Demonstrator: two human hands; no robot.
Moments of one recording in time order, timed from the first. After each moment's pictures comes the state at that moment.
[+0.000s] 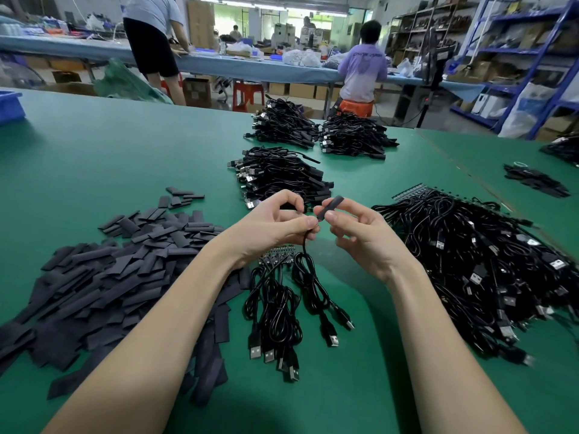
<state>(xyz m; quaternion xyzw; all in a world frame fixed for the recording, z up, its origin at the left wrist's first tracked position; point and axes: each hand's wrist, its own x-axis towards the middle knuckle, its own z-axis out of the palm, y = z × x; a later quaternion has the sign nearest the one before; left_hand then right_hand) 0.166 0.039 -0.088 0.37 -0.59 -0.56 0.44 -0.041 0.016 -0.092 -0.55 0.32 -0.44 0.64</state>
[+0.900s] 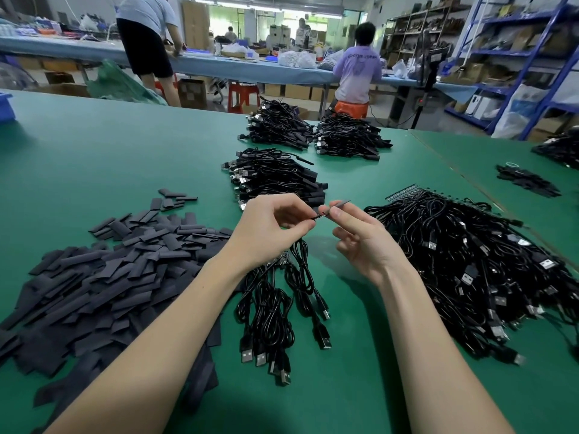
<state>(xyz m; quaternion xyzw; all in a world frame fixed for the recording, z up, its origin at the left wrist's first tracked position) 0.147 0.040 -0.091 0.44 -0.71 -0.23 0.51 -0.046 0.010 -0.103 -0.46 0.34 -0.48 0.67</state>
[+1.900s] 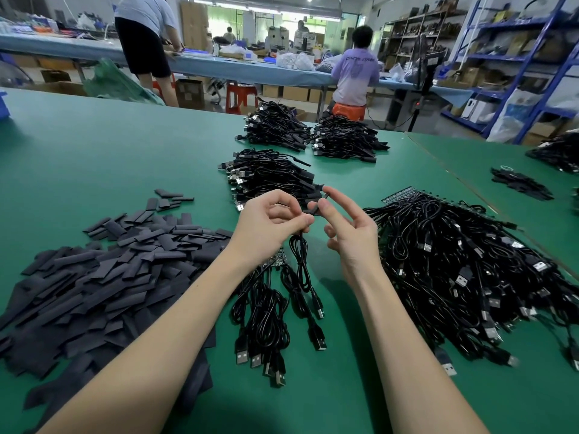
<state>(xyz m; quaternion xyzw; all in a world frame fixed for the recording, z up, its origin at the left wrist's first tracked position) 0.144 0.028 -0.105 0.43 -0.59 -0.38 0.57 -0.018 0.023 -0.100 -0.48 0.37 -0.59 0.53</state>
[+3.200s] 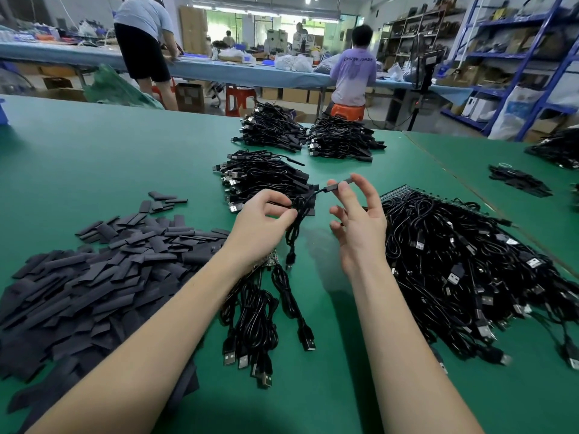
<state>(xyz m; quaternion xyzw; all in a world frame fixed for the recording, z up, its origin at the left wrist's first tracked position) 0.131 0.026 -0.097 0.56 -0.55 -0.34 0.53 -0.023 0.018 -0.080 -0.35 0.36 -0.68 0.54</state>
